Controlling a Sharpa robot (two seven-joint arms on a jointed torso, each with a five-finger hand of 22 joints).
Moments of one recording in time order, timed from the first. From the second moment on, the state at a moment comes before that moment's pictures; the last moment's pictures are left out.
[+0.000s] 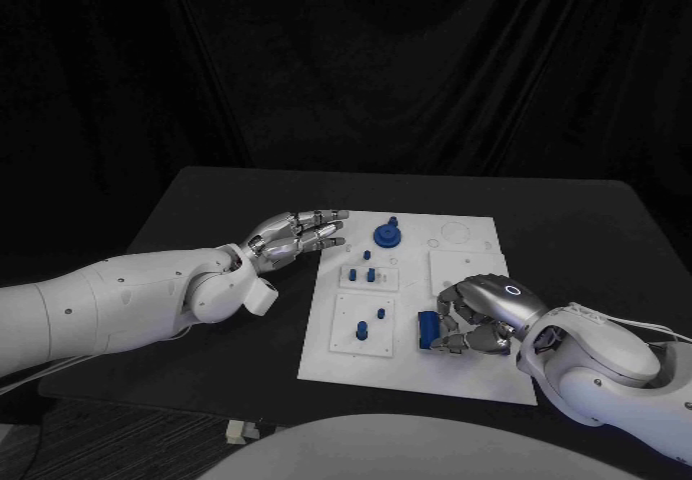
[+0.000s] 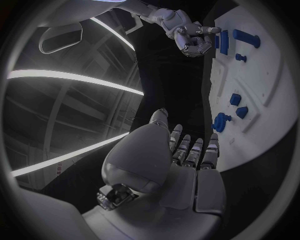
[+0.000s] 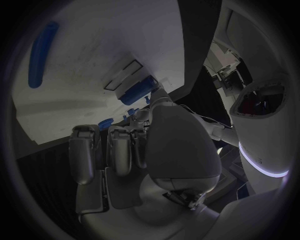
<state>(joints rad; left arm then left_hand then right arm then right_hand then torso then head) 1.07 -0.87 -0.21 1.37 -0.19 0.17 0.60 1.56 0.22 -0.22 0.27 0.49 0.40 0.10 0.14 0.05 0.08 0.12 0.24 0.04 0.10 0.18 0.07 0.03 0.16 0.13 0.29 0.07 0.14 1.04 -0.99 -0.21 1.84 -1.68 -0.41 -0.22 1.40 -0.19 -0.01 0.29 0.10 0.94 -0.03 0.95 1.19 1.46 -0.09 1.57 1.31 1.46 -0.13 1.57 1.31 0.02 1.46 -0.02 1.55 1.31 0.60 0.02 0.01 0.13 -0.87</state>
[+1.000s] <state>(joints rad) 1.07 -0.88 -0.21 1.37 -0.19 0.17 0.60 1.56 0.22 -0.22 0.27 0.49 0.40 0.10 0.14 0.05 0.08 0.12 0.24 0.04 0.10 0.18 0.07 0.03 0.16 0.13 0.29 0.07 0.14 1.03 -1.01 -0.21 1.85 -1.68 -0.42 -0.24 1.21 -0.25 -0.26 0.30 0.06 0.90 -0.03 0.93 1.17 1.47 -0.09 1.57 1.31 1.47 -0.14 1.57 1.31 0.02 1.47 -0.02 1.55 1.31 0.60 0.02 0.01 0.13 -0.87</state>
